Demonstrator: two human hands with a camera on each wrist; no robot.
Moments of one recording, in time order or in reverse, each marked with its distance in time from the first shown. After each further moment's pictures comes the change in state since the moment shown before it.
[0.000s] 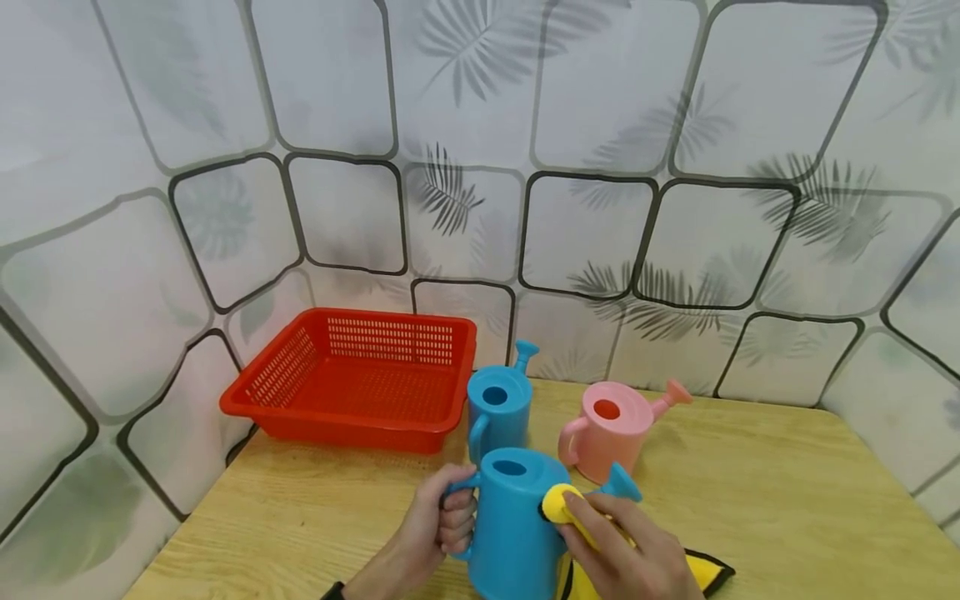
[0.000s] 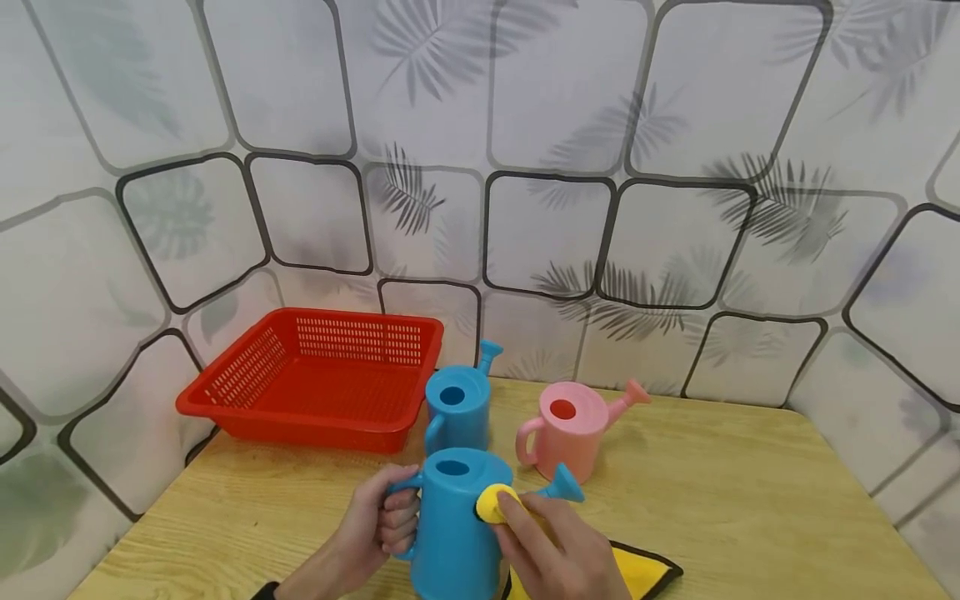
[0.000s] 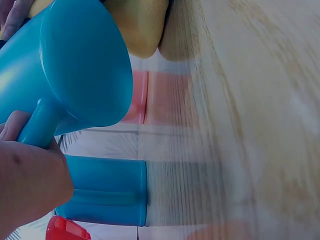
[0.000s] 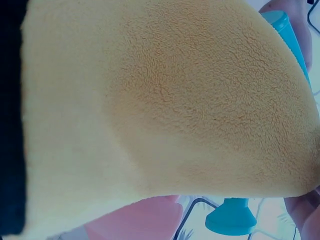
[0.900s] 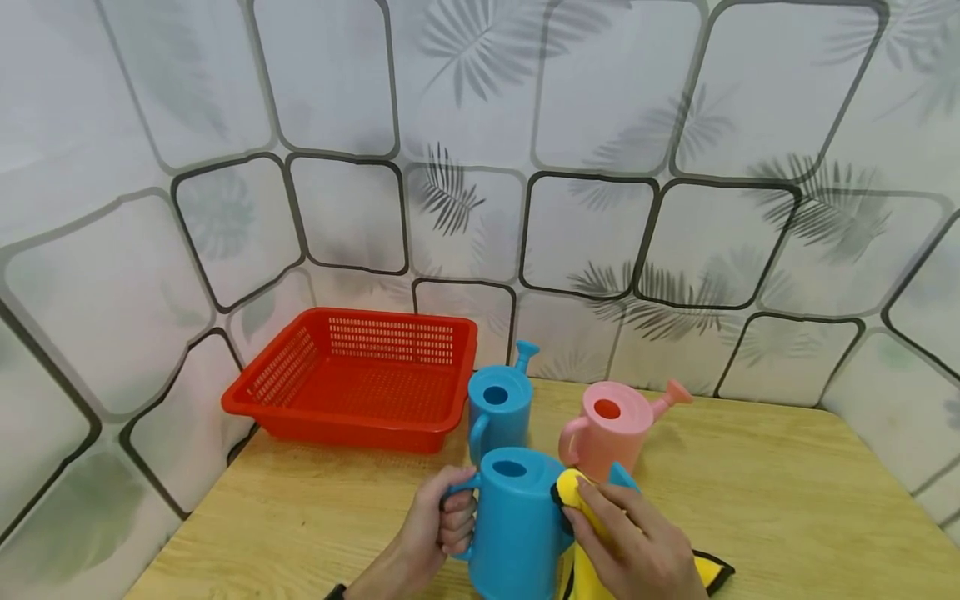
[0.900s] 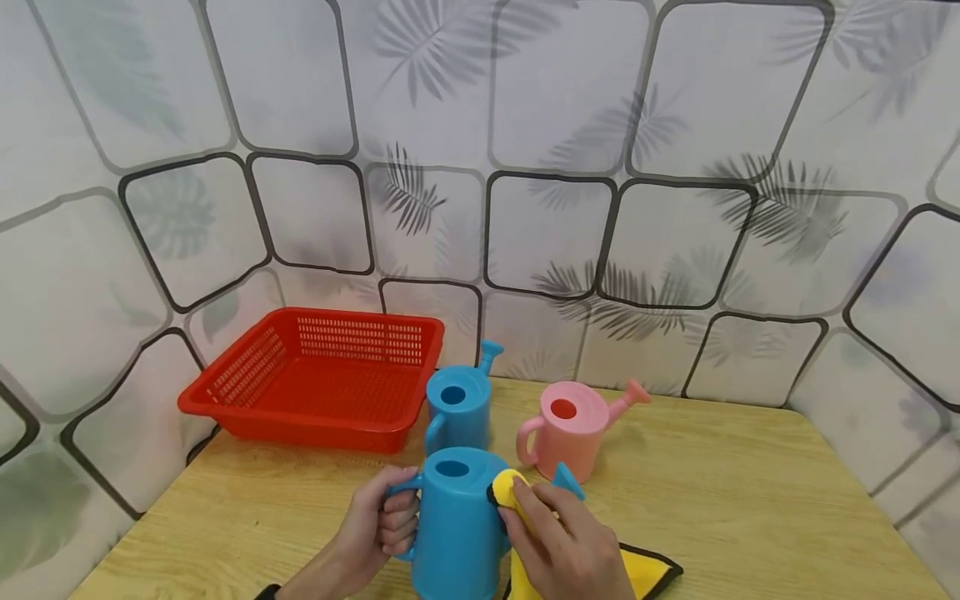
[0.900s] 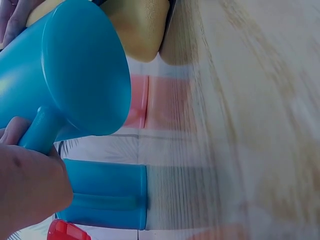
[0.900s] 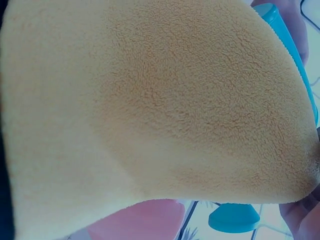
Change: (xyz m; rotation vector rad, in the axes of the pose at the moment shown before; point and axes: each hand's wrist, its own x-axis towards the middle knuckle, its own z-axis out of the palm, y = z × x) left_hand -0.003 0.000 0.004 0.036 0.062 0.006; right_hand -0.003 0.007 0.005 -0.049 0.038 0.067
